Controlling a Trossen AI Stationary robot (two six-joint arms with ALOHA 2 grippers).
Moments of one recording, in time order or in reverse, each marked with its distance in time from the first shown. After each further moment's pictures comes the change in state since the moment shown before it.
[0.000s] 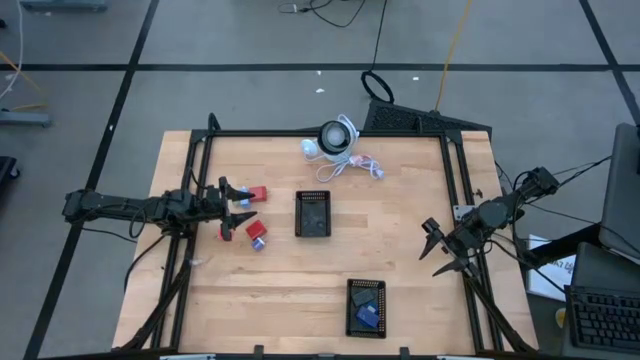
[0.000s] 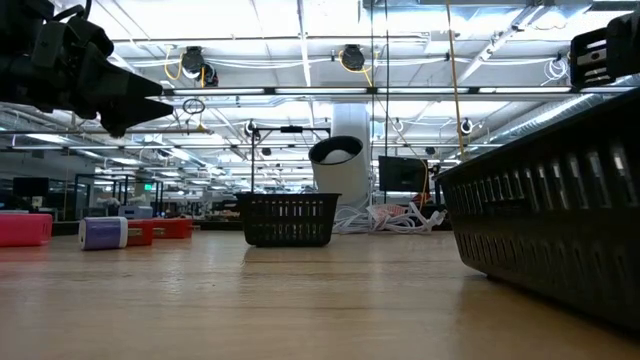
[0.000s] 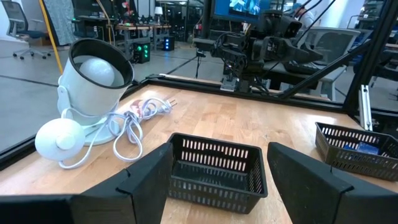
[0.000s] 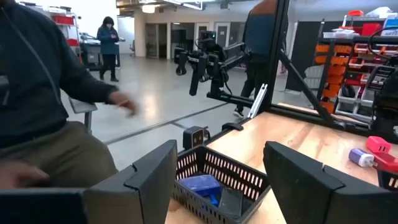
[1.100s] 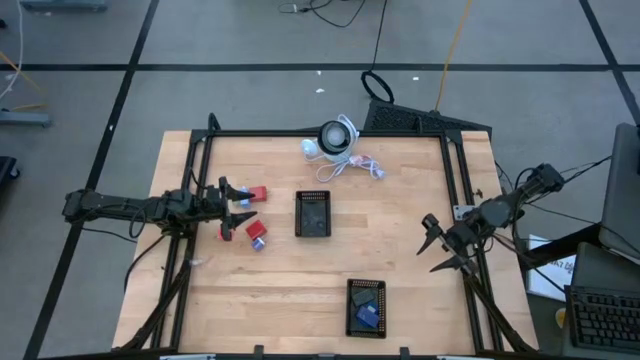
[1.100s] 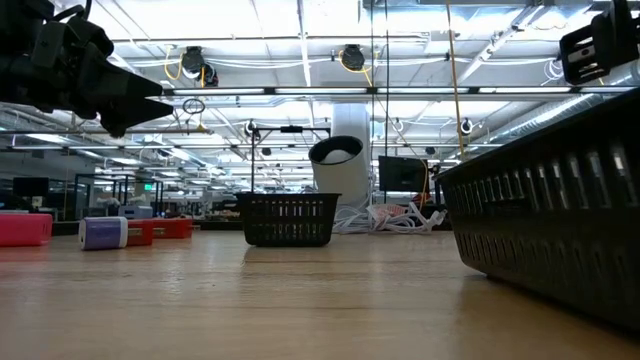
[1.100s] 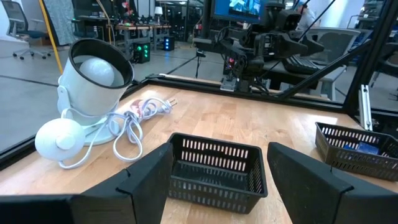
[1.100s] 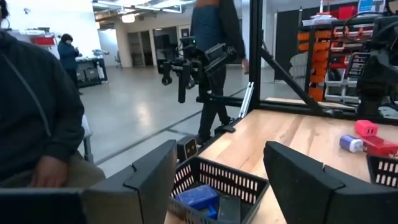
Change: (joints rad) left arm 0.000 0.000 0.000 0.000 0.000 0.000; right arm 0.000 0.089 0.070 0.033 0.075 0.123
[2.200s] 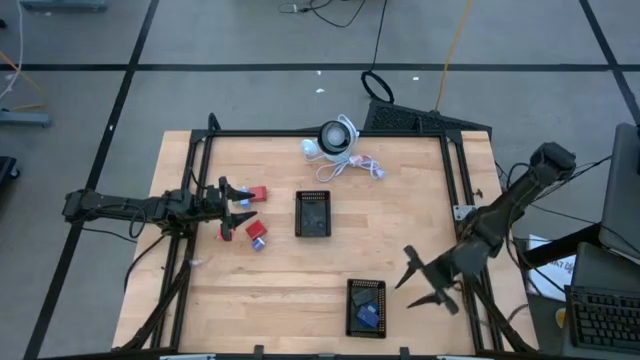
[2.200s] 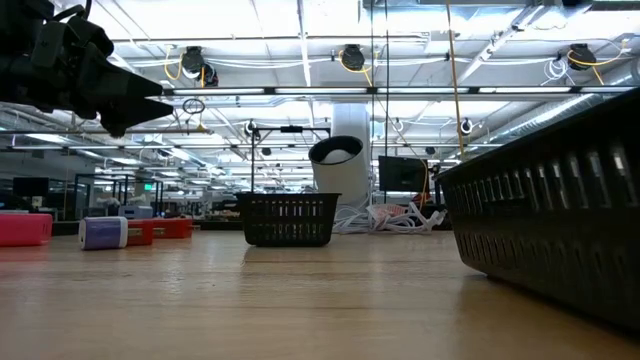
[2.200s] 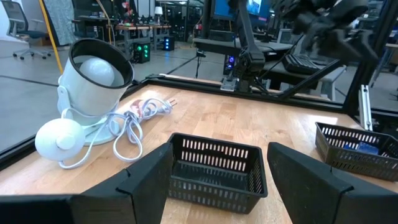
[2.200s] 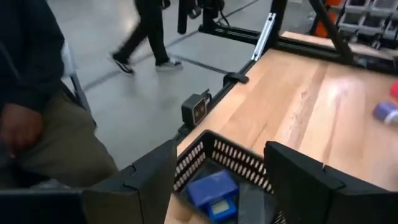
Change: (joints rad) left arm 0.000 0.000 0.000 0.000 0.000 0.000; right arm 0.216 0.867 0.454 0.038 0.213 0.025
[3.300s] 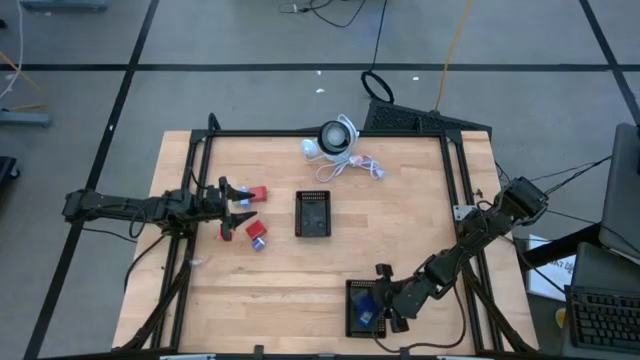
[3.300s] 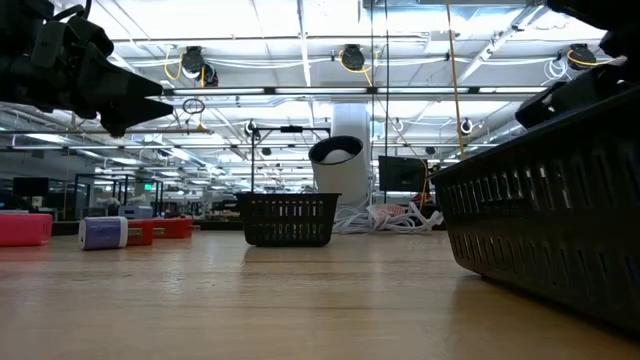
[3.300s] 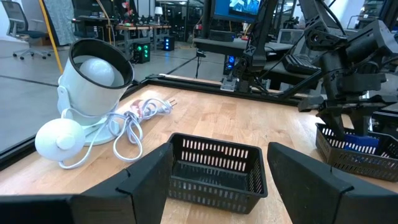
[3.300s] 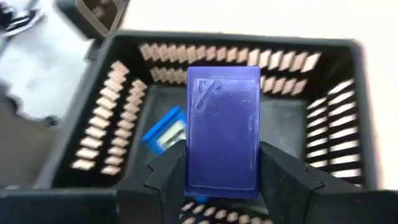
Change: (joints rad) left arm 0.000 0.000 0.000 0.000 0.000 0.000; right arm -0.053 0.680 0.239 -0.051 0.058 0.408
